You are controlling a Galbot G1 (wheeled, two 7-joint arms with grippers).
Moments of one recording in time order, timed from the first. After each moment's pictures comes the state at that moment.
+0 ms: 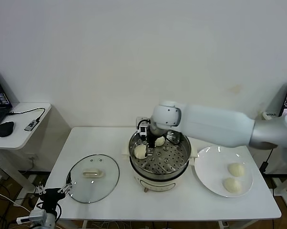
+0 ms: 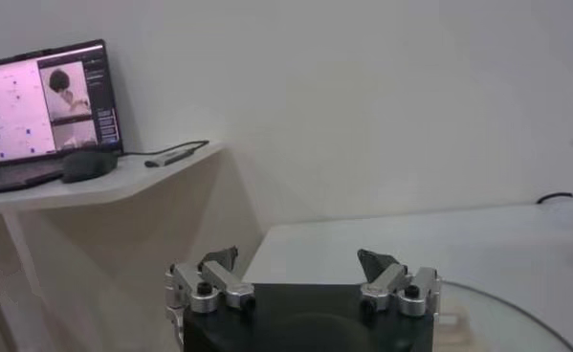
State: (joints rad) left arm 1.63 -1.20 -0.69 -1.94 -0.26 0.02 -0.18; right arm 0.53 1.04 -1.25 1.47 0.50 -0.67 -0.85
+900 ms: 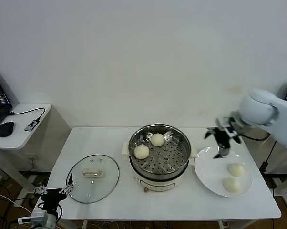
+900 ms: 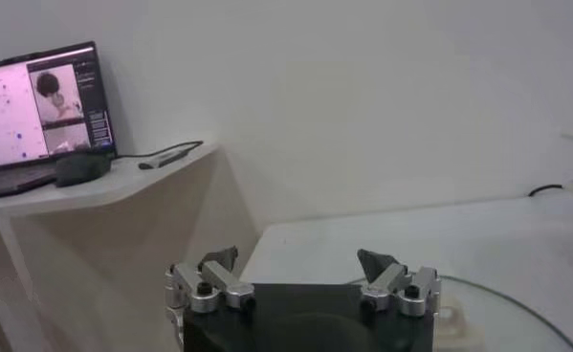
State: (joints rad) left arm 1.64 -1.19 -0.67 -1.95 -0.25 0.02 -0.18; right arm 0.38 0.36 -1.02 1.68 0.06 -0.26 -1.19
